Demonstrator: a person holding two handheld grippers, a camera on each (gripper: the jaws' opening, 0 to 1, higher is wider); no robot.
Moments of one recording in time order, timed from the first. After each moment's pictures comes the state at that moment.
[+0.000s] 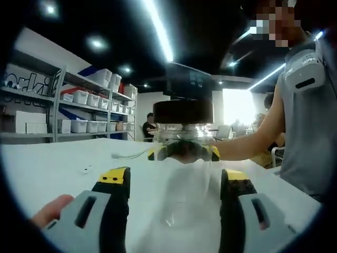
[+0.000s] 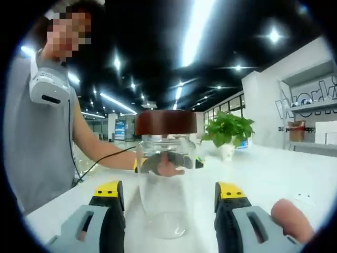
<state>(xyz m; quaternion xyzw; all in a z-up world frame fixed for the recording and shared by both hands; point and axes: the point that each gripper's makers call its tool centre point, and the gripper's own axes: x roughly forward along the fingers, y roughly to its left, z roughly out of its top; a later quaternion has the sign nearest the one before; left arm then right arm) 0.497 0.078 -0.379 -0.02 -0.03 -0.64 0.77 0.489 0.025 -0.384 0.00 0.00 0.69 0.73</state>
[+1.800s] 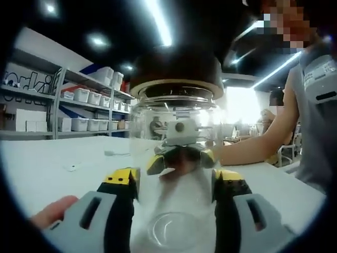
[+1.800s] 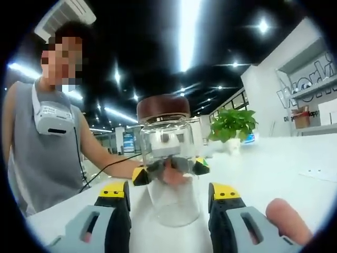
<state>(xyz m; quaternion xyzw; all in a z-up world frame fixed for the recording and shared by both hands) 0.494 0.016 -0.397 -0.02 -0.03 -0.63 0.77 0.483 0.011 -0.401 0.07 0.02 0.71 0.70</state>
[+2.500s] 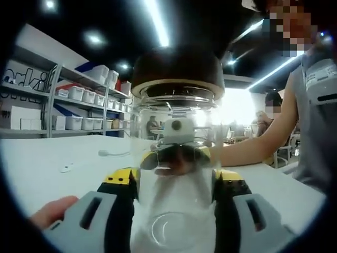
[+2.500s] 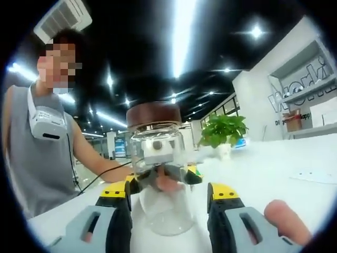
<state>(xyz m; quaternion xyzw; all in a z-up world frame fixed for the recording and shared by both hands) 0.494 0.004 -0.396 -0.02 -0.03 -0.65 0.76 0.491 0.009 -0.392 0.08 0.01 0.69 0.72</state>
